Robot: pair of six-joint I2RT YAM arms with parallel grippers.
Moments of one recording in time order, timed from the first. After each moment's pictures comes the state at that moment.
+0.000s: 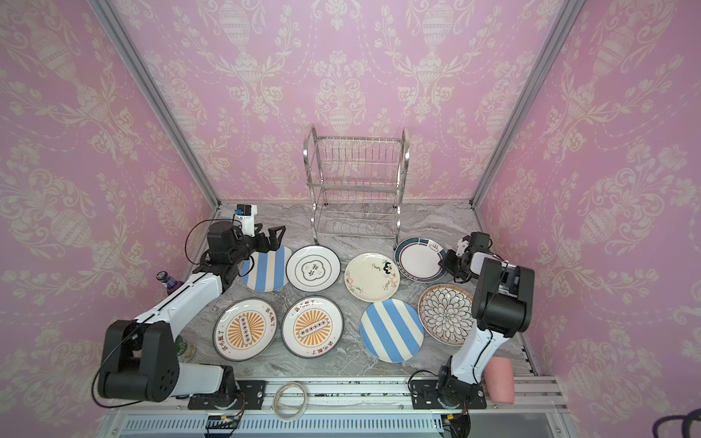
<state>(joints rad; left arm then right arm) -0.05 1.38 0.84 0.23 0.36 -0.17 -0.37 1.85 1.05 -0.28 -0.41 0.27</state>
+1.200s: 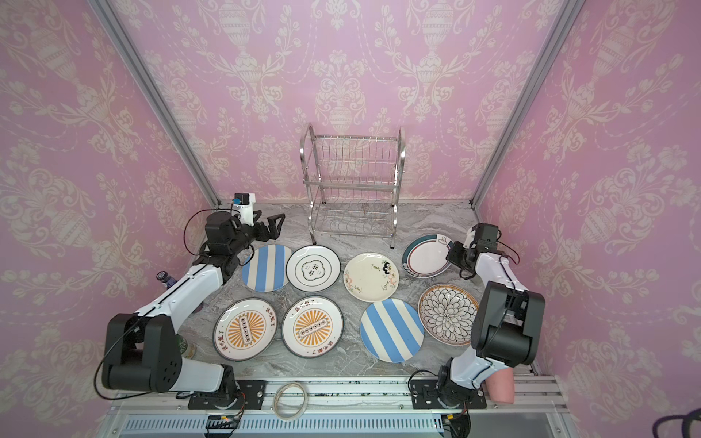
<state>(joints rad) -0.05 1.44 0.96 0.29 0.36 -0.16 -0.36 1.58 1.05 -0.41 -0.25 0.26</state>
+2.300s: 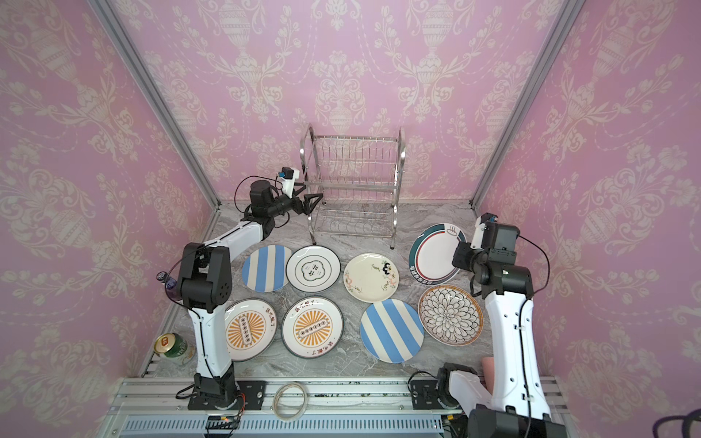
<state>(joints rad) -0.15 2.12 1.60 0.42 0.71 -0.10 -0.23 1.04 1.20 -0.87 -0.05 0.14</state>
